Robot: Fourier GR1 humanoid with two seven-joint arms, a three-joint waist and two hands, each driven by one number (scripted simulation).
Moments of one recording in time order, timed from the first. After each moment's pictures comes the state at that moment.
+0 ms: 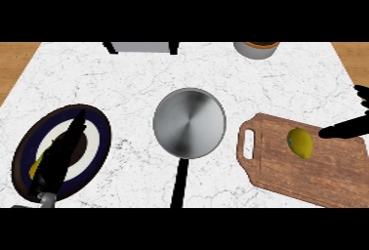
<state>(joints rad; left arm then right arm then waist) 0.01 0.48 -0.27 -1.56 0.10 0.27 0.12 -0.33 -0.72 0.04 -1.46 -0.06 0.06 1.01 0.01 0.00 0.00</state>
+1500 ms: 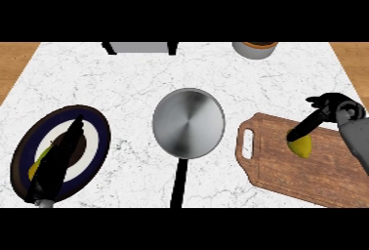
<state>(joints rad) 0.07 0.43 -0.21 -1.60 0.03 0.22 0.13 -0.56 -0.60 0.26 -1.08 -0.07 0.25 1.09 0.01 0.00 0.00</state>
